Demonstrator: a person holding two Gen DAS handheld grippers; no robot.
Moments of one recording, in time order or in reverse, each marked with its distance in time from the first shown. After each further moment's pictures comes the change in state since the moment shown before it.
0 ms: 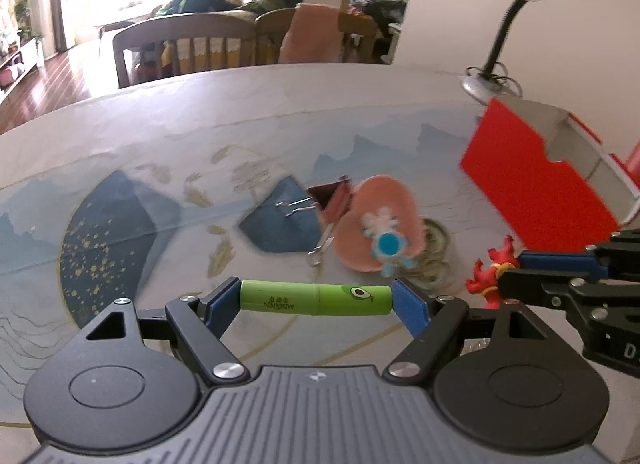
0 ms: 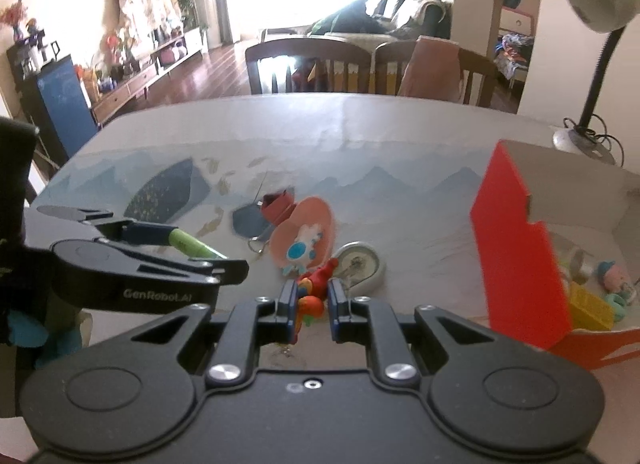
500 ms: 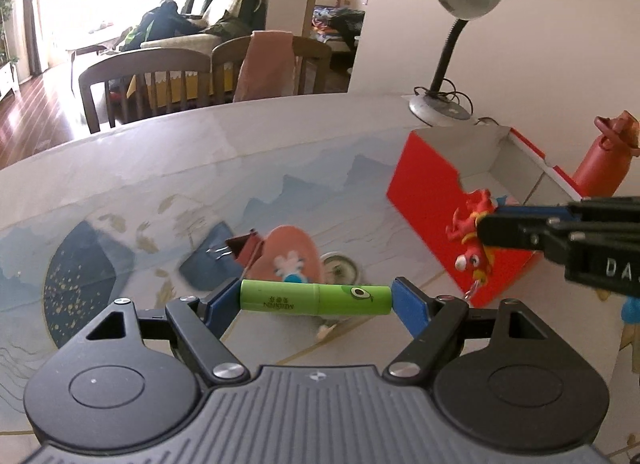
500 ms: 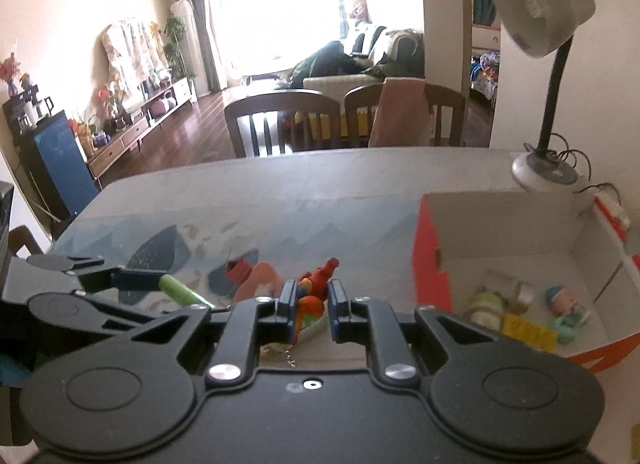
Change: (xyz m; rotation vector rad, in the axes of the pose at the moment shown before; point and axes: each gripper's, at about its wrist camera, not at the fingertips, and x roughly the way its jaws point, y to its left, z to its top) left arm -0.042 -0.061 0.029 0.056 -0.037 -0.063; right arm -0.061 -0.062 0.027 0.071 -0.126 0.001
